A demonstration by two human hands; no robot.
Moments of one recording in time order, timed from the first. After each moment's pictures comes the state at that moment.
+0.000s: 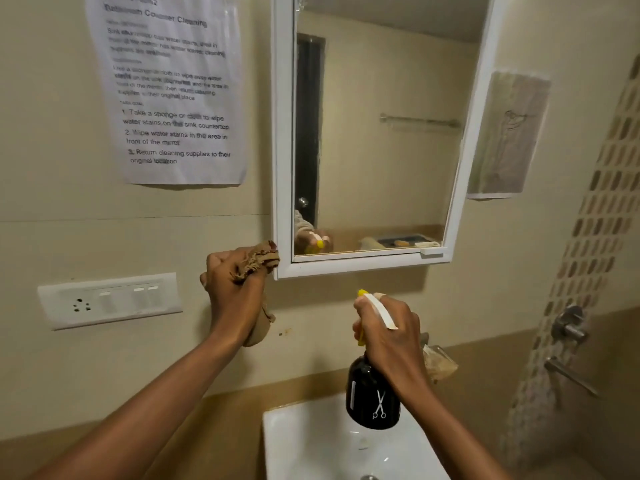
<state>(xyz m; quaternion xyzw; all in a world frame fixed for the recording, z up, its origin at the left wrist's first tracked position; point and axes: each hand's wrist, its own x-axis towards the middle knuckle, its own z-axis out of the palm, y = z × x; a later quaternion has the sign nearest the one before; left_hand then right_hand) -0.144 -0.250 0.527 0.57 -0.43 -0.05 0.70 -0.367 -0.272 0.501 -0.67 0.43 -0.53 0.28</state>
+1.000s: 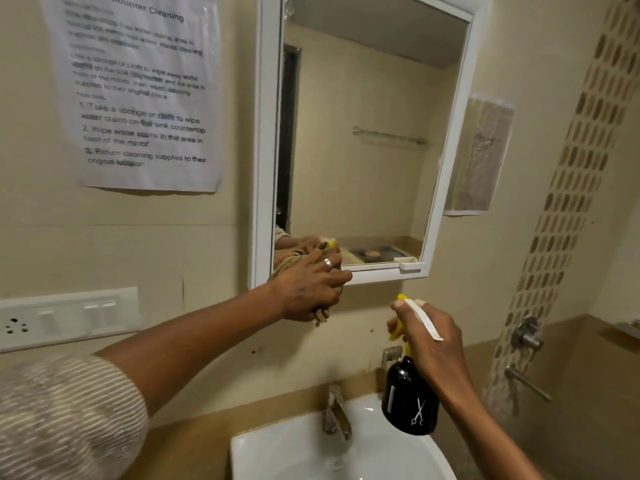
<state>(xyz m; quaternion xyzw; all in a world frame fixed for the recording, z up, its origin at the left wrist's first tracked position) -0.192 -0.347 0.564 0.38 -0.82 0.43 -0.06 -0.428 -0.300 0.515 -0.65 0.47 -0.55 0.23</state>
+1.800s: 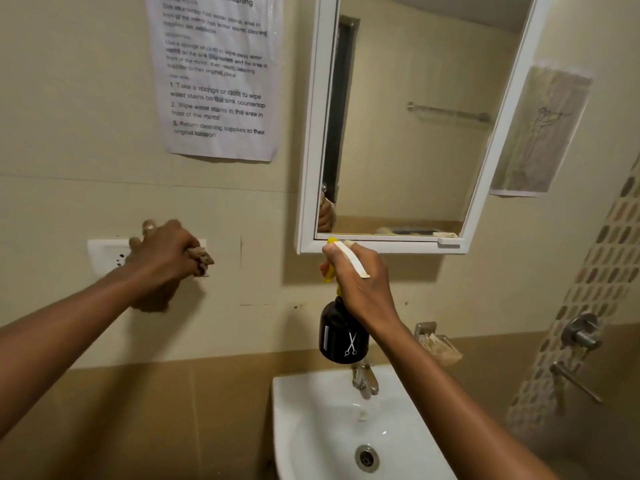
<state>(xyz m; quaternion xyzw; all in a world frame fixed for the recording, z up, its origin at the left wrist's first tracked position) -0.008 -0.172 0.548 0.82 -0.52 0.14 0.19 -0.317 -0.254 0.541 -0.73 0.31 -0.52 0.32</state>
